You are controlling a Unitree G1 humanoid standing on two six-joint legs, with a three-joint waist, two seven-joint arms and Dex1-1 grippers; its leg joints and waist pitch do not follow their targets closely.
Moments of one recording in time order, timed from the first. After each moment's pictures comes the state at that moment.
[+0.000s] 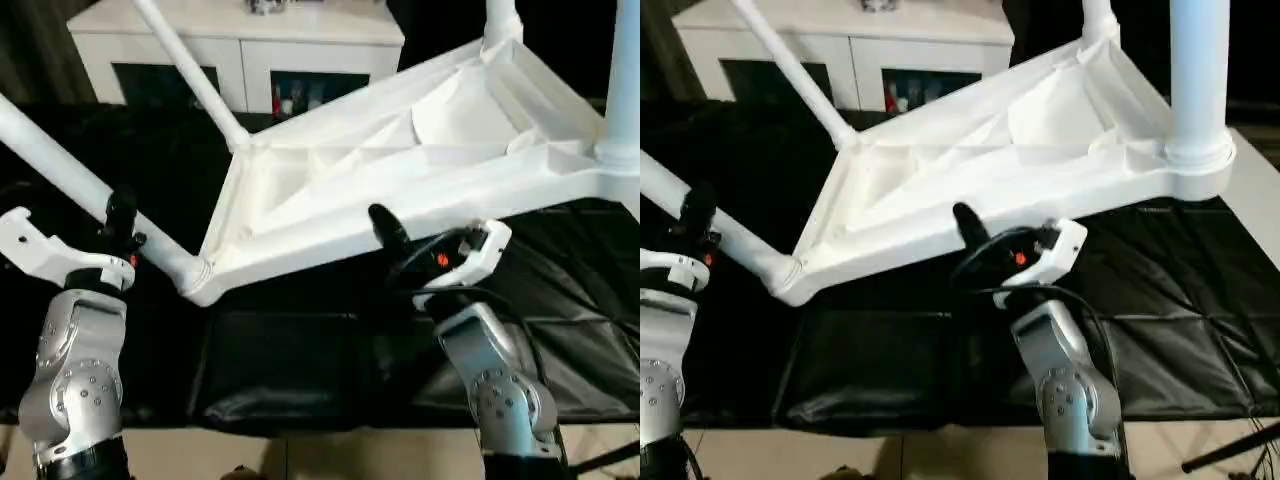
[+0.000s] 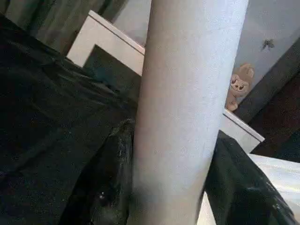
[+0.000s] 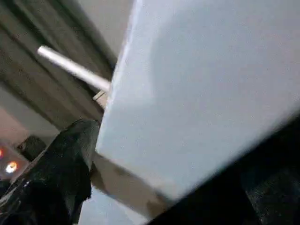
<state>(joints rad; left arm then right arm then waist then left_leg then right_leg) -0.21 0.09 0.47 -0.19 -0.63 0.33 -0.01 -0.19 0.08 -0.10 -0.10 0.71 0.37 0.19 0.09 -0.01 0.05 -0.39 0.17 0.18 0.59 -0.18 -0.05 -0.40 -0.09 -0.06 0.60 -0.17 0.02</state>
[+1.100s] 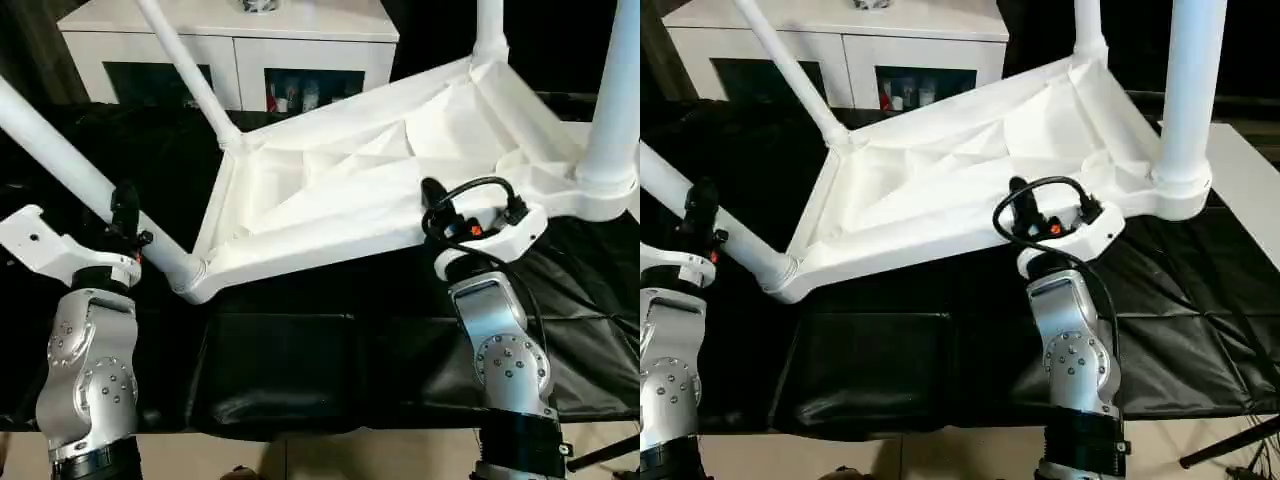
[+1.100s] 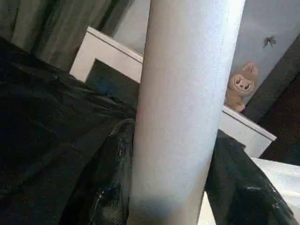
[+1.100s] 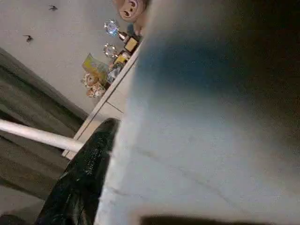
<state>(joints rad) -0.21 0.06 0.42 -0.19 -0.50 0.24 -0.01 -0.32 0.13 -0.25 -0.01 0.83 0.35 -0.05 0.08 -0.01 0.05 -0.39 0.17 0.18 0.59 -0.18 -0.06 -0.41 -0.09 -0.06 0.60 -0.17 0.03</state>
